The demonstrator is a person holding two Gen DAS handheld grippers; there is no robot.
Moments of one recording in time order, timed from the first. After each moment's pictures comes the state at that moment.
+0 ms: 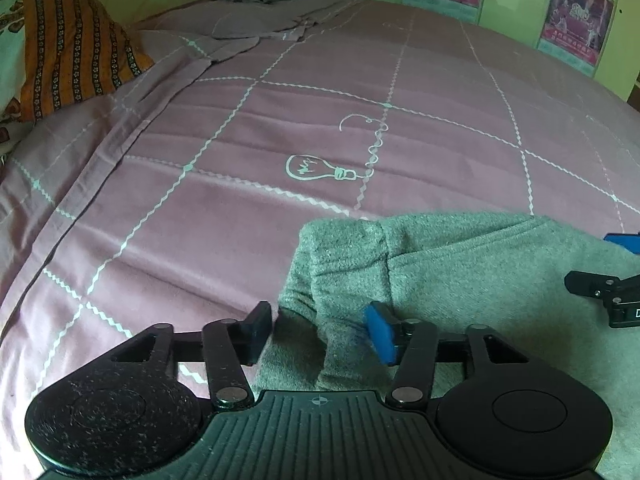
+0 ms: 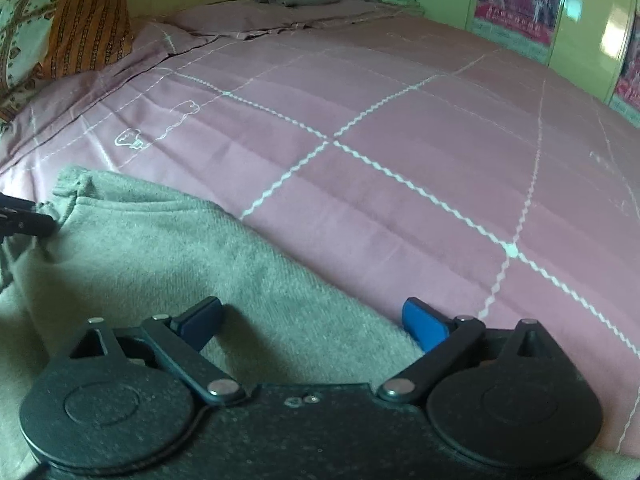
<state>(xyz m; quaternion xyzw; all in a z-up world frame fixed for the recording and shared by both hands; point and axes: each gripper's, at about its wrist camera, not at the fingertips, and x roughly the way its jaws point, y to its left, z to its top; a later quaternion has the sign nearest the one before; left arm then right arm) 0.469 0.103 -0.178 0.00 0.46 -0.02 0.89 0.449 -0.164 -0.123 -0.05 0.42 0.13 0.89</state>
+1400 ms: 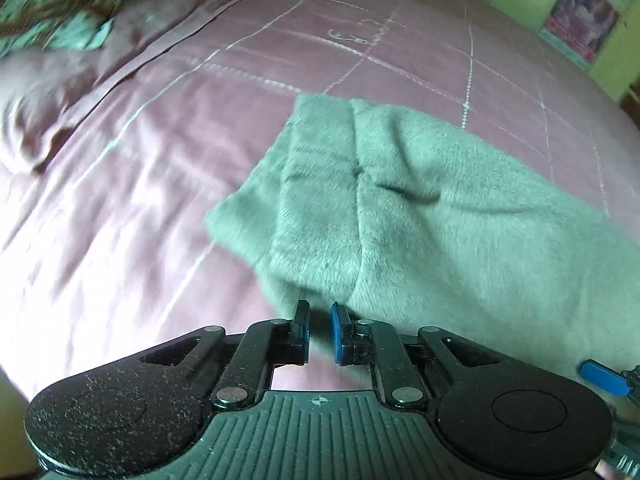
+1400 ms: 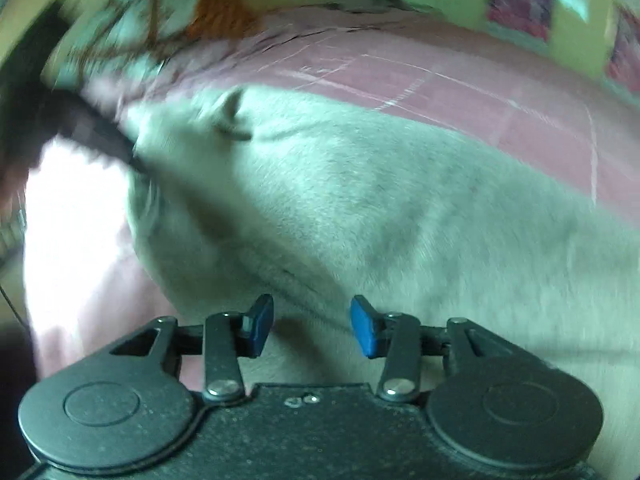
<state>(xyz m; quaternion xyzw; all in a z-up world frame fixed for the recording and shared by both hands) 0.220 0.162 -0.144 -0.09 0.53 -0.02 0.85 0.126 -0.099 -0.087 0.01 0.42 0.16 0.89</state>
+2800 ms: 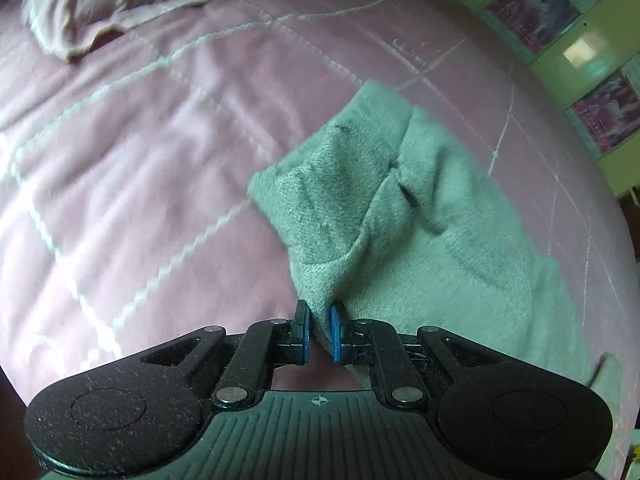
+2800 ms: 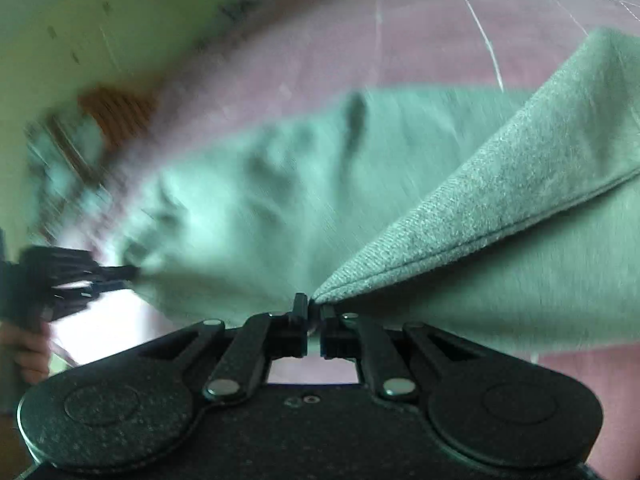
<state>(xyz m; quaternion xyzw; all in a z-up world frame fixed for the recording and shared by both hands) 0.202 0.191 -0.168 -0.24 0.51 0.02 0.82 0.066 -0.144 -0.111 0.26 0.45 0.05 0.85</state>
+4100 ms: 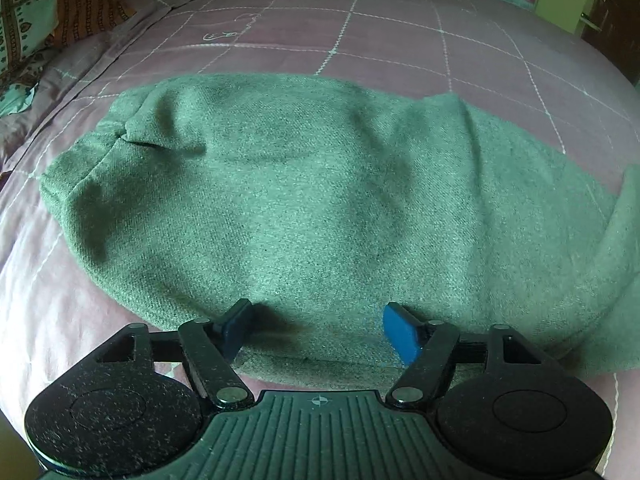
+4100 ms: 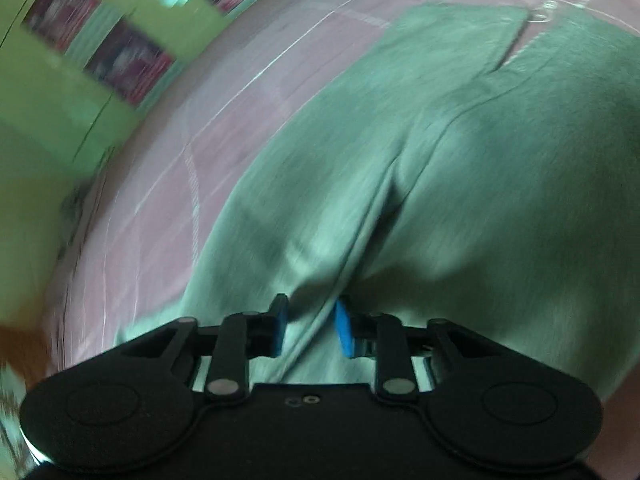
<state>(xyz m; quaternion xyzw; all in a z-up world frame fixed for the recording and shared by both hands) 0.159 0.007 -0.151 0.03 0.50 -0.05 0.86 0.045 -0.369 -0.145 0.46 0.32 -0.20 0.81</state>
